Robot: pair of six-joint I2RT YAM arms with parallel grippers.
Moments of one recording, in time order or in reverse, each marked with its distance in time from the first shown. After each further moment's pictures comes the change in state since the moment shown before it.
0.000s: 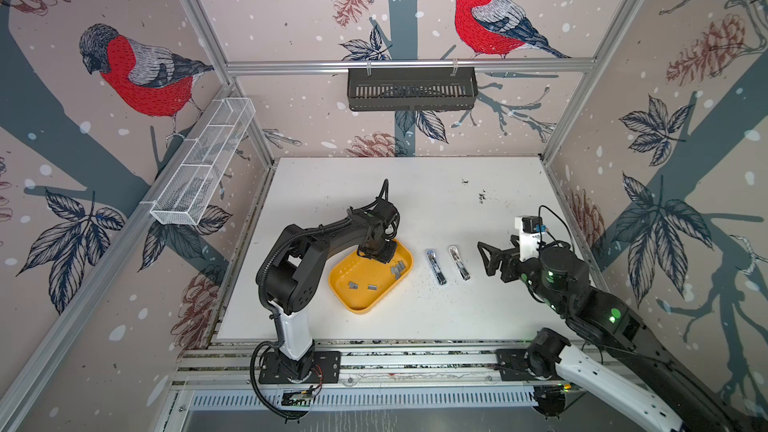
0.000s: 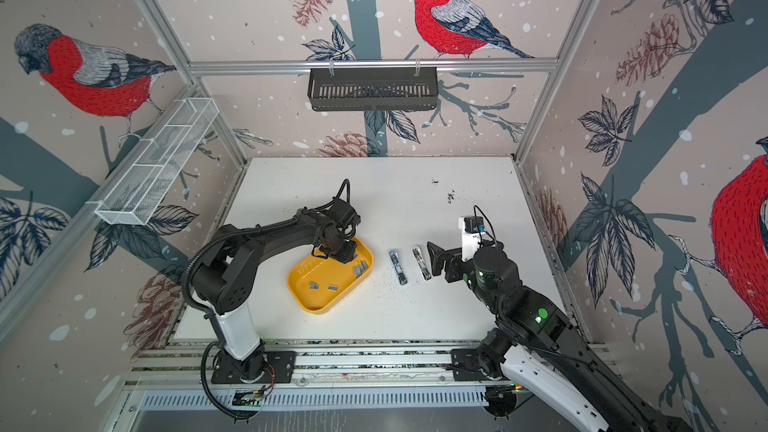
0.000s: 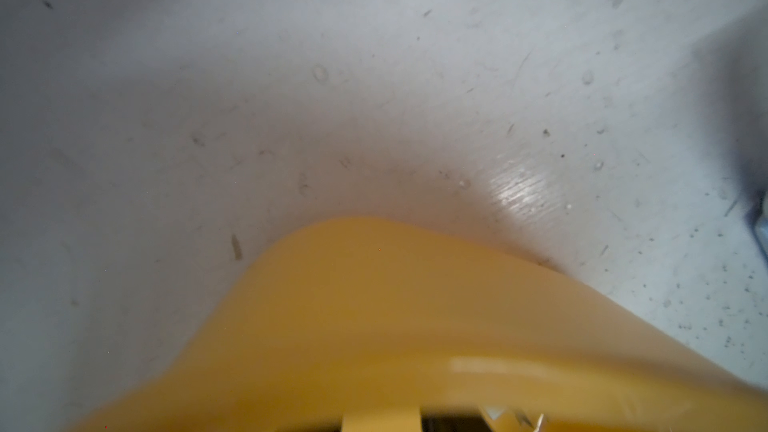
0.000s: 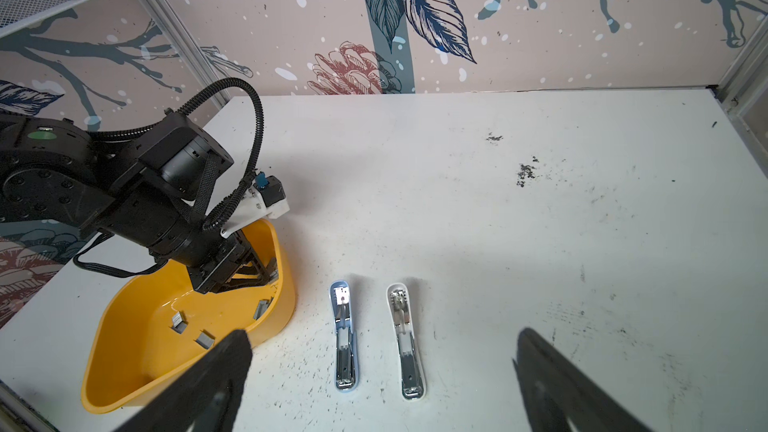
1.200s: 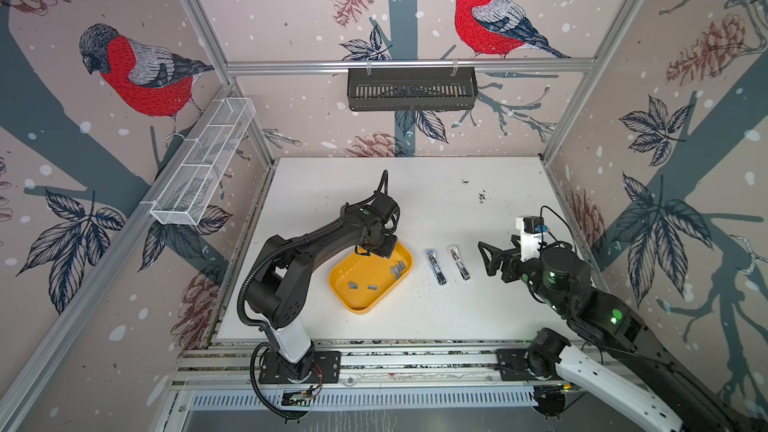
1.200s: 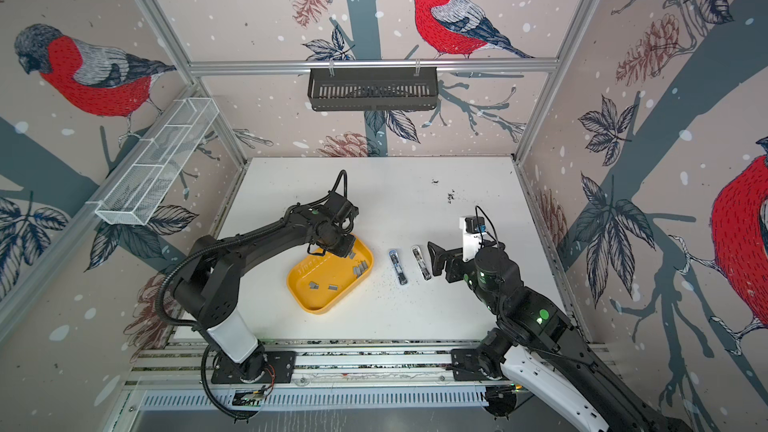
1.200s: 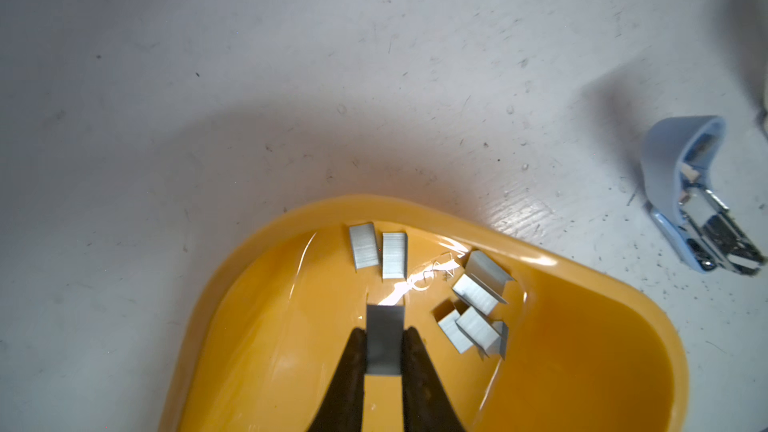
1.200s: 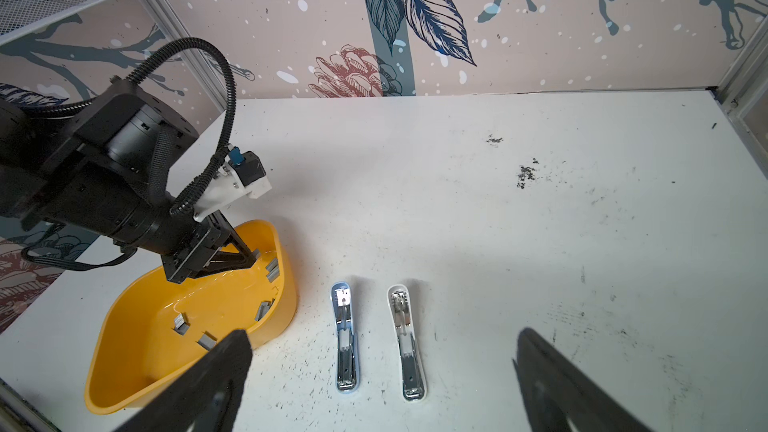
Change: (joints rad) left arm -0.026 -0.140 0.026 -0.058 -0.049 -0.027; right arm -0.001 -0.008 0.000 0.000 -0.001 0.001
